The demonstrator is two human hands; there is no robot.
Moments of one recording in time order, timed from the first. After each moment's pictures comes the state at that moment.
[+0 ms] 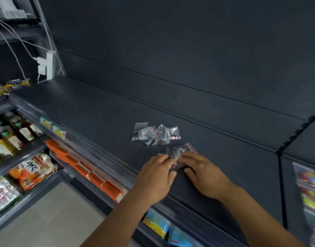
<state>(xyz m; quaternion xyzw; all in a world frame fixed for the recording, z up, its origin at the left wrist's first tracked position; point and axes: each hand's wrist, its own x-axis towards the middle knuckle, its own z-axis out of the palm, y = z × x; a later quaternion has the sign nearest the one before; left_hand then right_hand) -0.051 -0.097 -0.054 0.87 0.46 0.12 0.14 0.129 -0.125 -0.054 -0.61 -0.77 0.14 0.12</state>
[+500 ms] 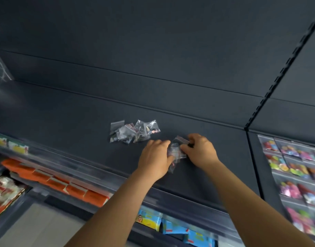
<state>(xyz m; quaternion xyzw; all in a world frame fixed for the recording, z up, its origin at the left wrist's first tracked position) -0.009 -0.067 -0.049 0.88 0.42 0.13 0.17 0.142 -0.111 -0.050 -0.84 -0.45 0.17 0.24</state>
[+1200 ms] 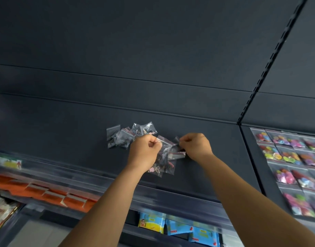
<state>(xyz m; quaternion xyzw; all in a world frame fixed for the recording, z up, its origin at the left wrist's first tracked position) -0.029 -0.048 -0.038 0.74 0.47 0.28 0.40 0.129 -0.106 -0.042 -0.84 -0.35 0.23 0.35</state>
